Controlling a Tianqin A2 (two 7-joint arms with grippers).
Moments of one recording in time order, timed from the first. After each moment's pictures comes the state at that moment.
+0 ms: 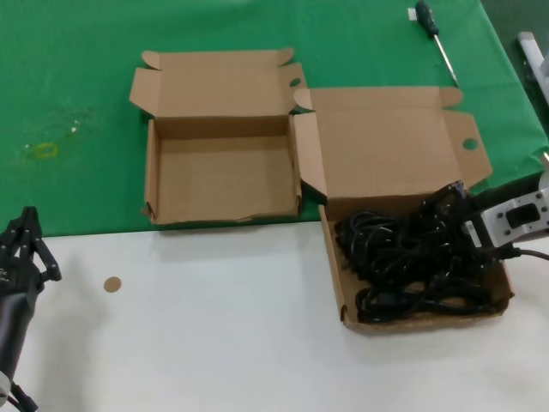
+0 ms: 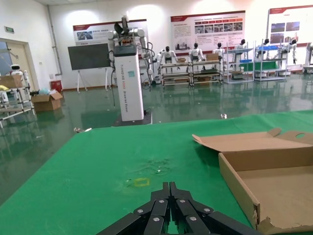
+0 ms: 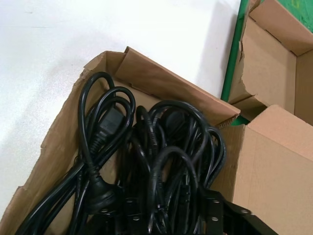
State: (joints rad) left arm 0.00 -0.30 1.60 -1.60 -1.80 0.00 0.00; right arm 0.84 0.78 -2.10 1.18 1.35 -1.11 -0.43
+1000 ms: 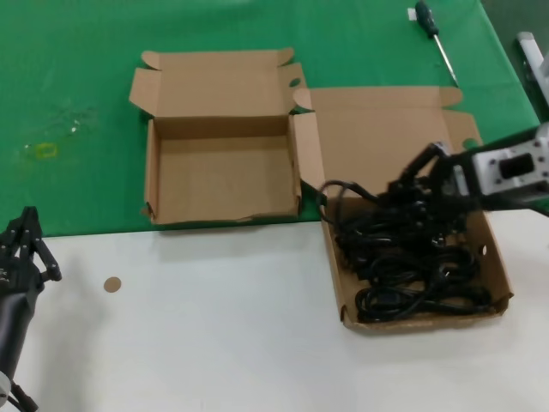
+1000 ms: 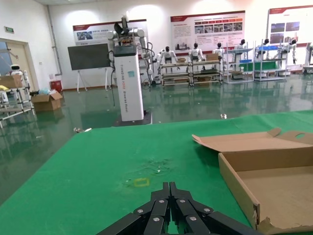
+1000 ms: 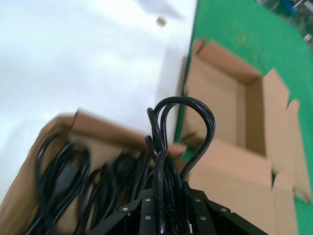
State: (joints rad) left arm 0.00 -0.30 1.60 -1.60 -1.80 0.00 0.00; right arm 0.91 0.78 -2.06 1.28 1.39 -1.21 -0.25
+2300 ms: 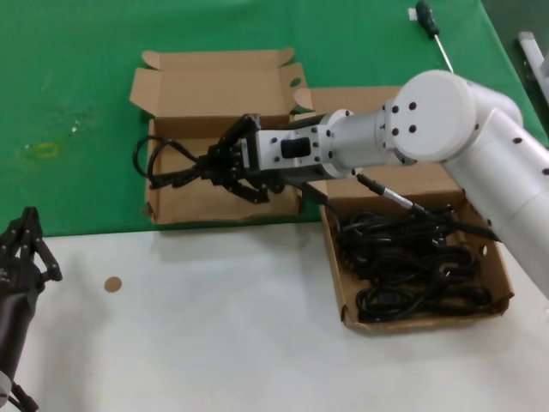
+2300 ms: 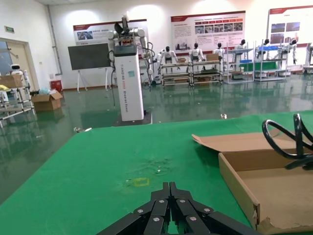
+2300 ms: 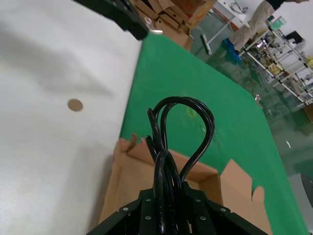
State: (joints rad) left arm 0.00 -0.30 1.60 -1.60 -1.80 0.00 0.00; right arm 1.04 0.24 -2.20 1.01 1.22 -0.86 -0.14
